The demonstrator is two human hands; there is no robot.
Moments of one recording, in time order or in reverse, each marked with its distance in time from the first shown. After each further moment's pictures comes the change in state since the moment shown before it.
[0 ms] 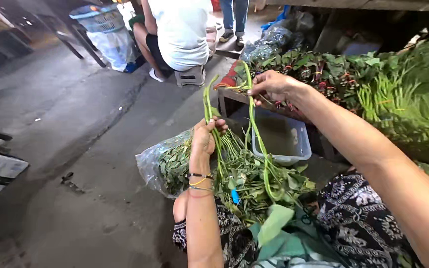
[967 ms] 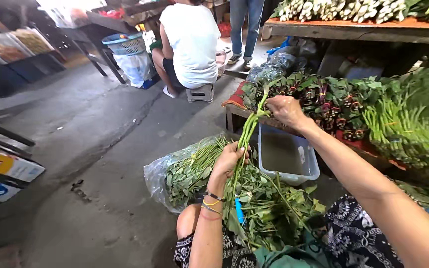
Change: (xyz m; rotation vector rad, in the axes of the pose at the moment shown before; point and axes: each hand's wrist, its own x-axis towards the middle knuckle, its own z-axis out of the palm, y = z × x) left_hand -0.016 -0.013 0.021 0.320 -0.292 -0.130; right_hand 0.001 0.045 -0.028 -1.041 0.452 -0.630
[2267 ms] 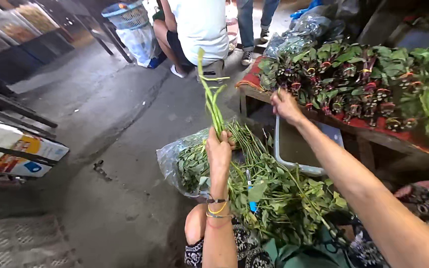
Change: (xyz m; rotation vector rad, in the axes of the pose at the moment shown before) left_hand 0.001 0.002 -0.044 0.240 0.668 0.133; right_hand 0.012 0.012 0.124 0.553 -0.144 0.444
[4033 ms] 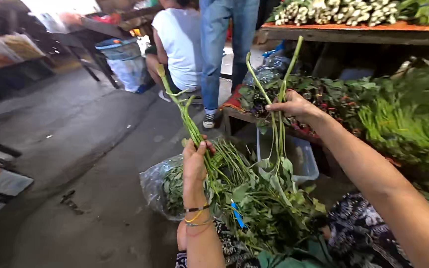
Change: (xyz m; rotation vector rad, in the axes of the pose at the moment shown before) left_hand -0.012 0.020 -0.029 -0.492 -0.161 0.111; right_hand -0.057 -0.100 -0.120 0.128 -0.083 0.092
